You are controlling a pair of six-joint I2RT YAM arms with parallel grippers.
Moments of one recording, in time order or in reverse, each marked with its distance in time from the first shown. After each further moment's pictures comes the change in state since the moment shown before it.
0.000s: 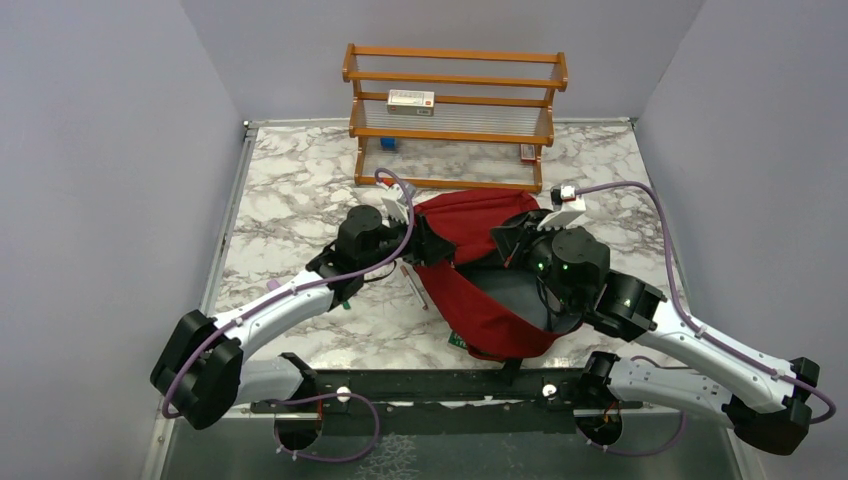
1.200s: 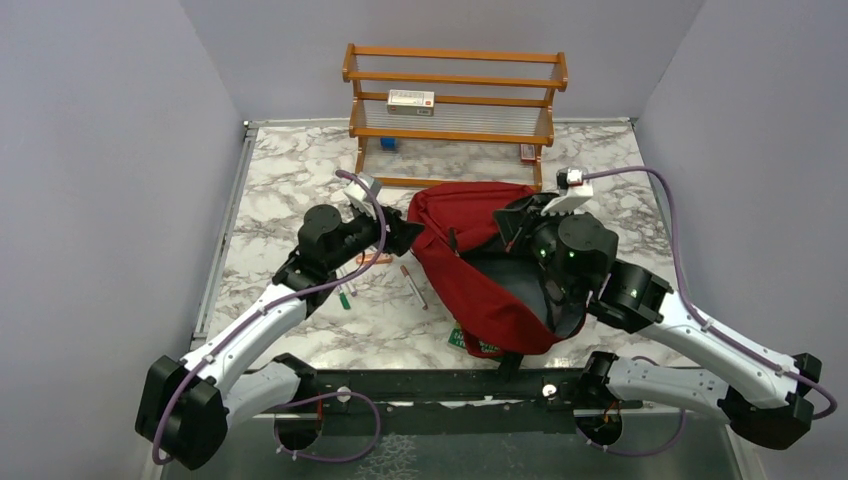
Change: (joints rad) left arm 0.167 -0.214 -0.056 -0.025 -0.043 0.309; right arm 0.000 0.075 0.152 -0.028 0.062 -0.054
